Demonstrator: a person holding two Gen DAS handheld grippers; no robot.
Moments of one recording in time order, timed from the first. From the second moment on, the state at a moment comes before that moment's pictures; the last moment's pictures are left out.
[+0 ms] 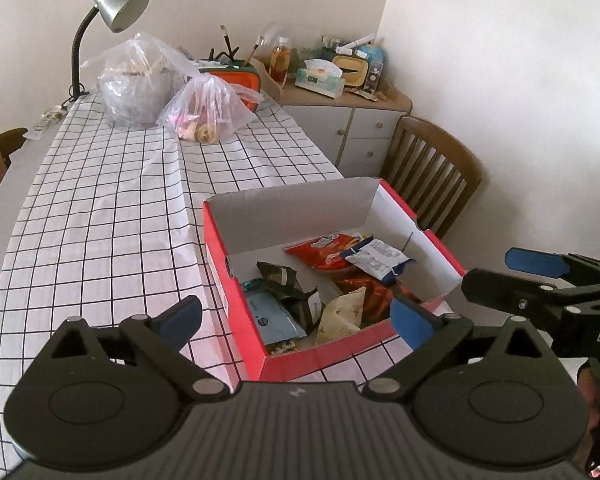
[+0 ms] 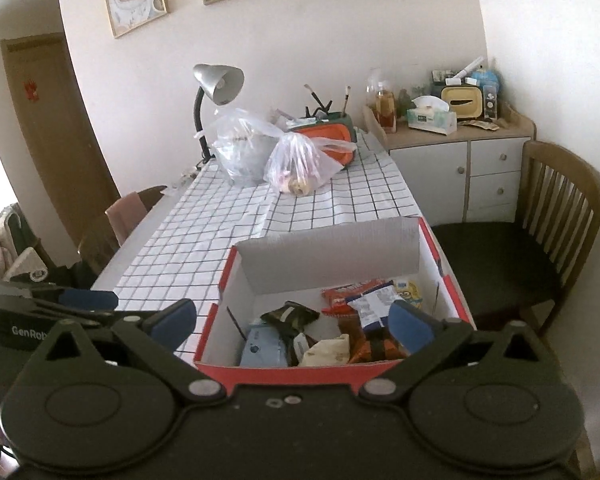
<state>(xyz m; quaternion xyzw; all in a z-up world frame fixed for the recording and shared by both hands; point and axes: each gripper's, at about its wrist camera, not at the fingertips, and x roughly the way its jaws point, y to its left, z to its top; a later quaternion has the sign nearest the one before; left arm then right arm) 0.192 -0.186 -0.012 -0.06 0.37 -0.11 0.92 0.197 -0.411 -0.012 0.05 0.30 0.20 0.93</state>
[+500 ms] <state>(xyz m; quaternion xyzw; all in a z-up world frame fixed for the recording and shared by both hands) 0.178 -0.185 -0.004 -0.06 0.37 -0.09 0.92 0.187 -0.408 -0.010 0.06 0.30 0.20 0.93</state>
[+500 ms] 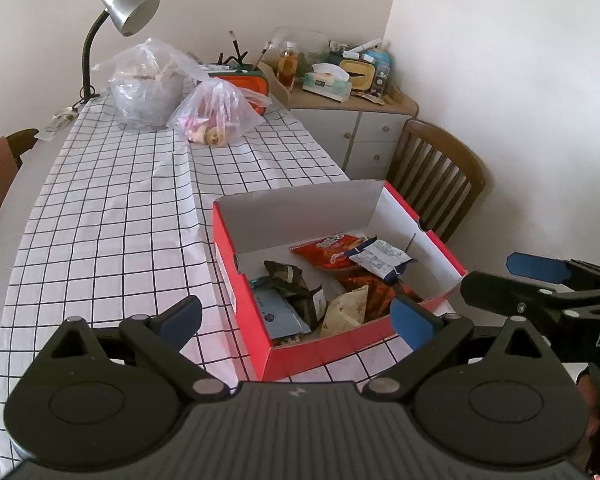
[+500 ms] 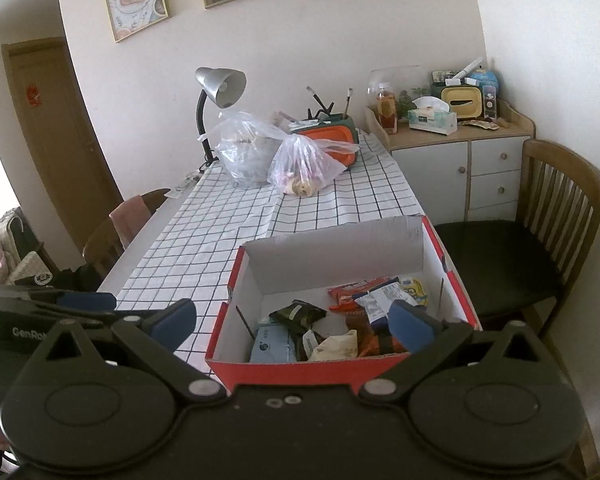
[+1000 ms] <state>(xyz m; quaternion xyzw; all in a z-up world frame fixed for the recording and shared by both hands) 0.178 -0.187 -0.006 -0.06 0.38 -0.09 0.92 0.182 -0.405 -0.013 0.06 0.31 0.19 0.93</state>
